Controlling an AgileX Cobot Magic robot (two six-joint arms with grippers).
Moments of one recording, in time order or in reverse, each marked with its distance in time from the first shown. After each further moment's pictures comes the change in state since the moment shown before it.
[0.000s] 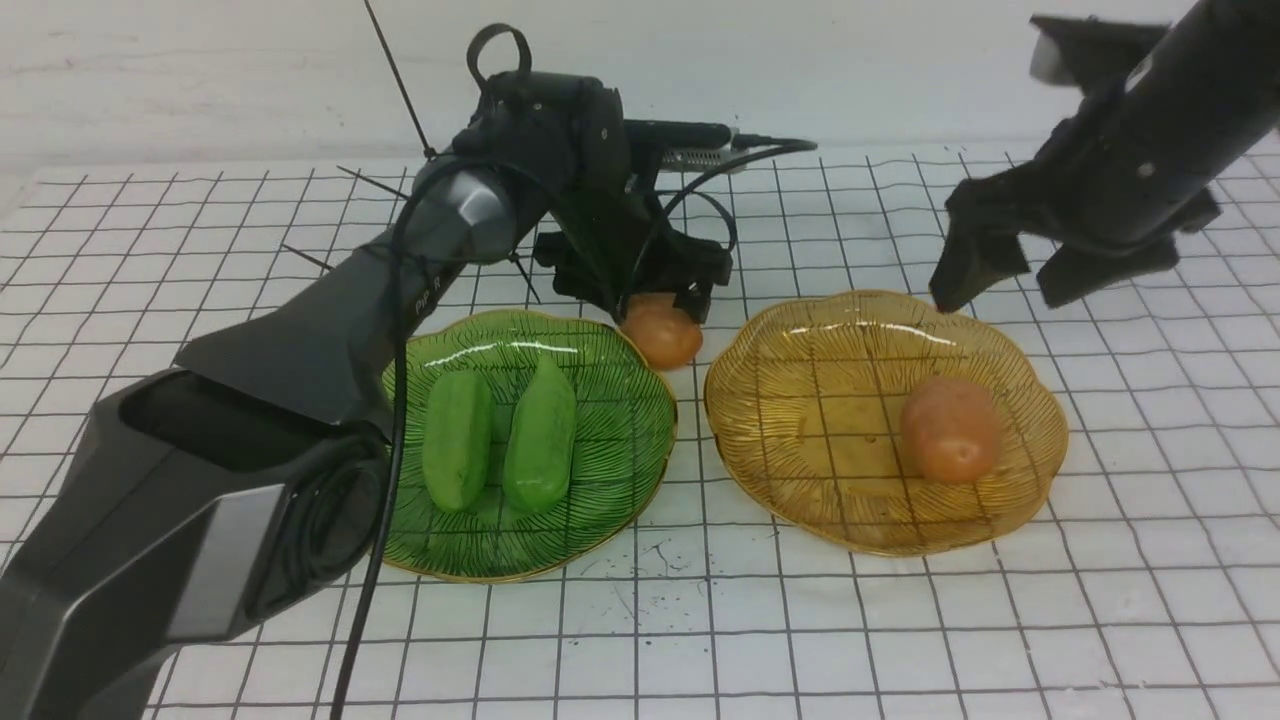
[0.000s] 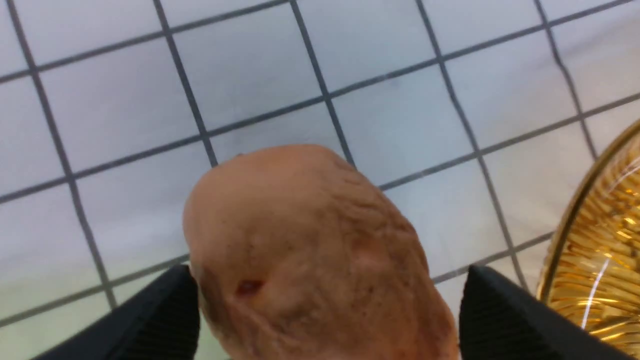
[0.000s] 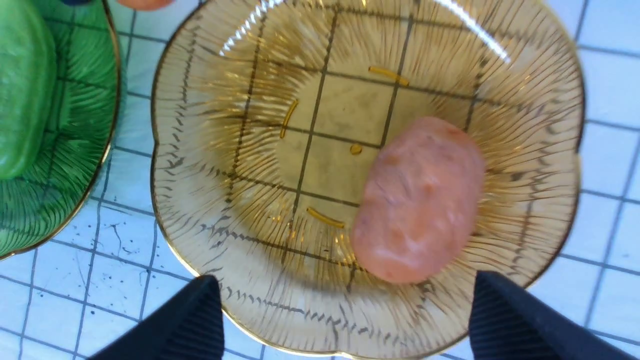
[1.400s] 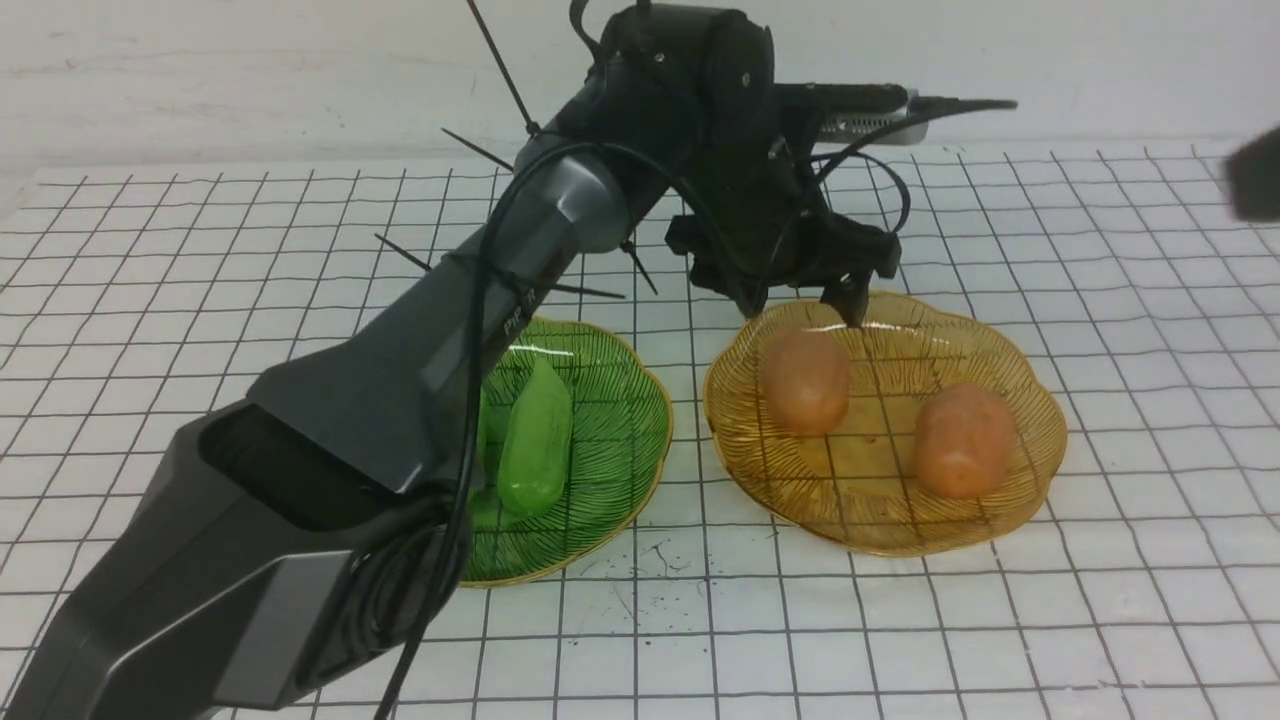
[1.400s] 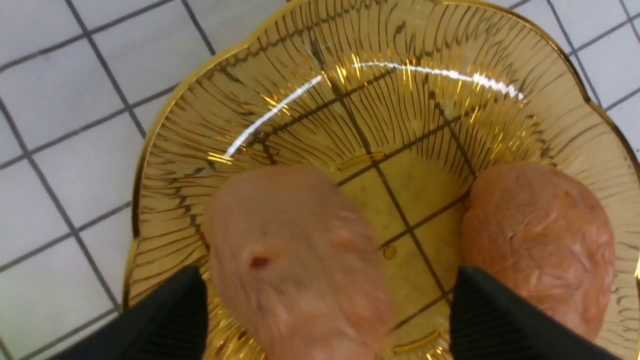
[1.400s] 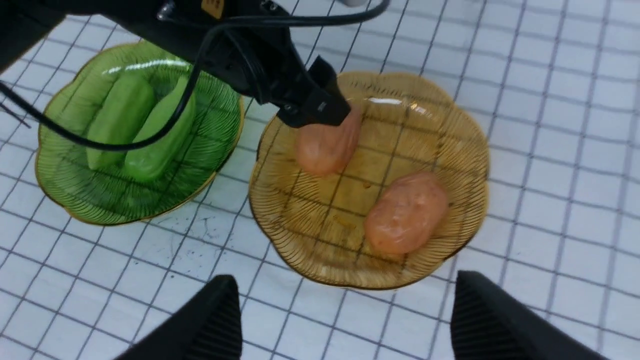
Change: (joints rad) right arm 0.000 -0.722 0.224 -0.045 0.032 -0.042; left arm -0.177 -0.026 -0.197 -0.070 0.206 -0.065
